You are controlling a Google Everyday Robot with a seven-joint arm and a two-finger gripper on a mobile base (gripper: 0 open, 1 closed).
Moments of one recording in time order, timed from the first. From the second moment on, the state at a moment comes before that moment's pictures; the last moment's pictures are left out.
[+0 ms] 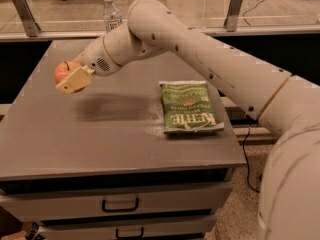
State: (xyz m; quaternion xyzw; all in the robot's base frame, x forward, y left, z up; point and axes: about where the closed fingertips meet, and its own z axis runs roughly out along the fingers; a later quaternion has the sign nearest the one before) arm 0.610 0.223 0.904 -0.61 0.61 0.34 0.38
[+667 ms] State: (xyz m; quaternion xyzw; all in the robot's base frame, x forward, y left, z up) arm 0.610 0.221 0.902 -0.61 0.61 0.34 0.38
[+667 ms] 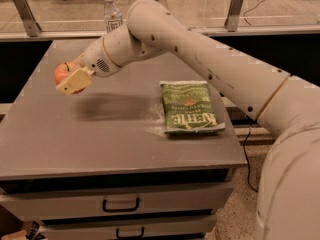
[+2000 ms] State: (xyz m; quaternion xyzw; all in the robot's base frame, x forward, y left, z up) arm 0.752 0.058 0.927 -0.53 0.67 0.25 0.46
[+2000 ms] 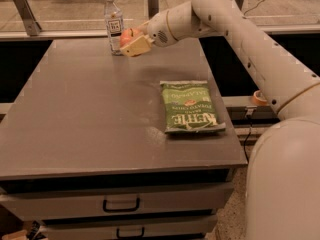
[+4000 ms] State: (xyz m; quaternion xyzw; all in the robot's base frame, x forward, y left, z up) arm 0.846 0.061 0.889 -0.40 0.73 0.24 0.50
